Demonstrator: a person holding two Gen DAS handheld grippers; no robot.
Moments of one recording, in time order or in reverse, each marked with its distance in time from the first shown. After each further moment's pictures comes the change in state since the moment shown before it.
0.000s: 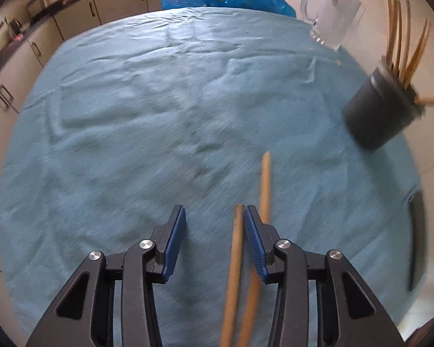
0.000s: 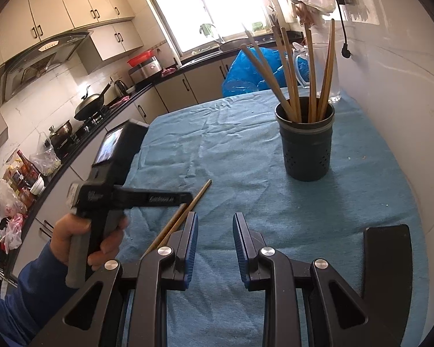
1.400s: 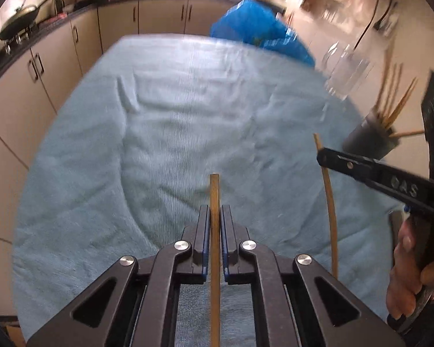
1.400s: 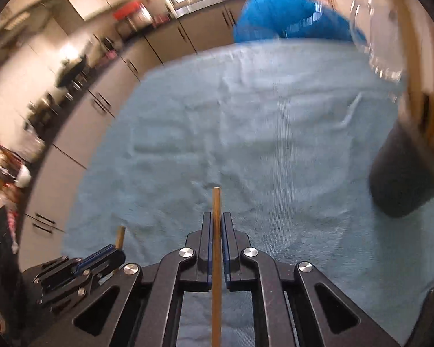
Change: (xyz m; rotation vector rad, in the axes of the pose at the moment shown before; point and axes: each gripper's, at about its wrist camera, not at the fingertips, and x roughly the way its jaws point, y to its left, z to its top) left arm -0.073 0.061 -0.047 -0.198 -0.199 -0.073; right arm 0.136 0.039 0.062 0.021 0.246 0.015
